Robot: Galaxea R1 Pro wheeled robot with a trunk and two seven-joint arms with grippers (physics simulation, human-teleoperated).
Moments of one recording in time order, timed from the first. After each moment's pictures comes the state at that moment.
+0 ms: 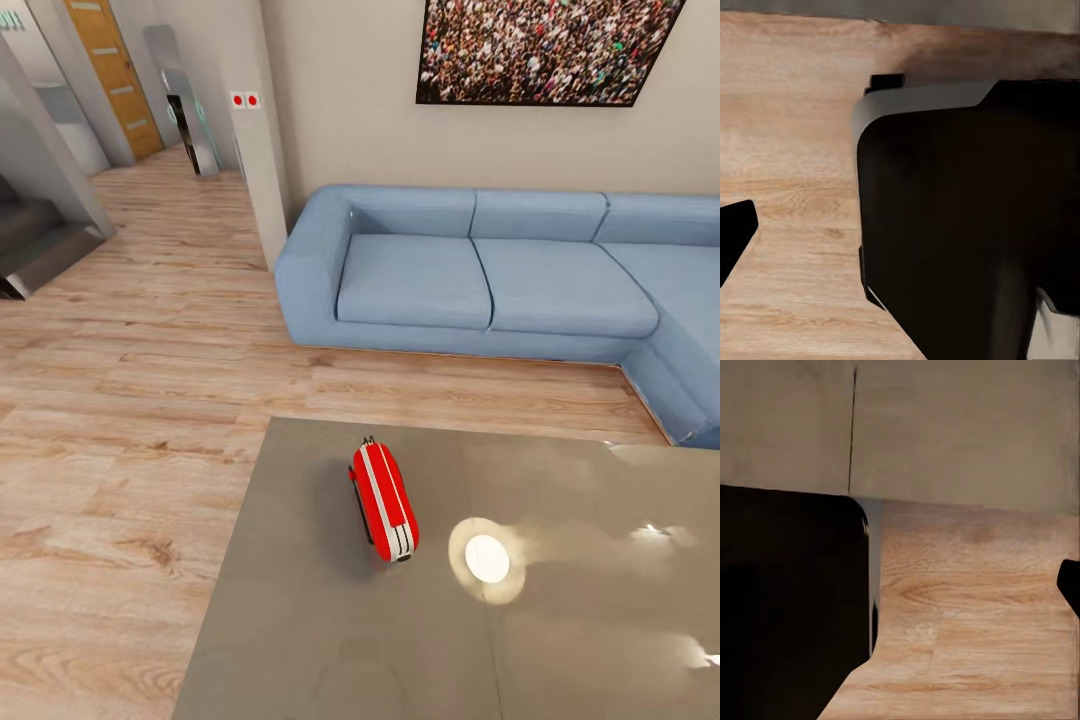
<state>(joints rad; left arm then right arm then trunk) 0.00 0.02 -0.01 -0.68 -0.01 0.19 -0.02 0.00 -0.10 -0.01 -0.85 0.01 0.41 -0.01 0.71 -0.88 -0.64</state>
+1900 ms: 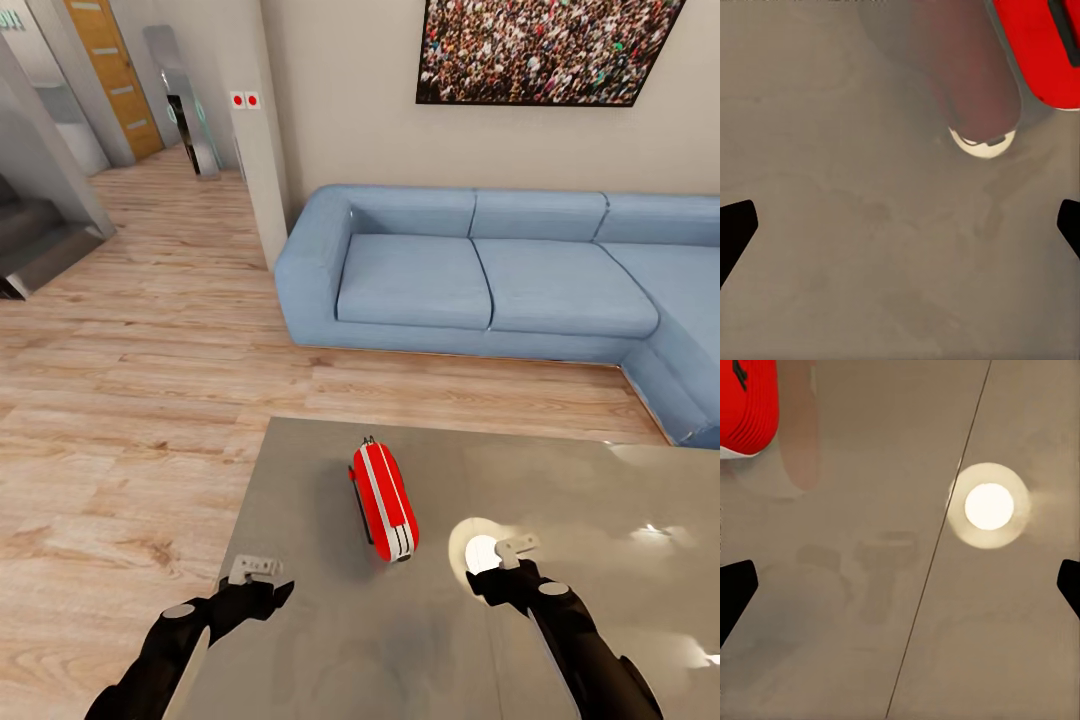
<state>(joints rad) -0.27 0.02 -0.01 -1.13 0.00 0.46 -0.31 -0.32 -0.08 0.00 -1.14 0.18 0.54 0.20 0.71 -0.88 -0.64</state>
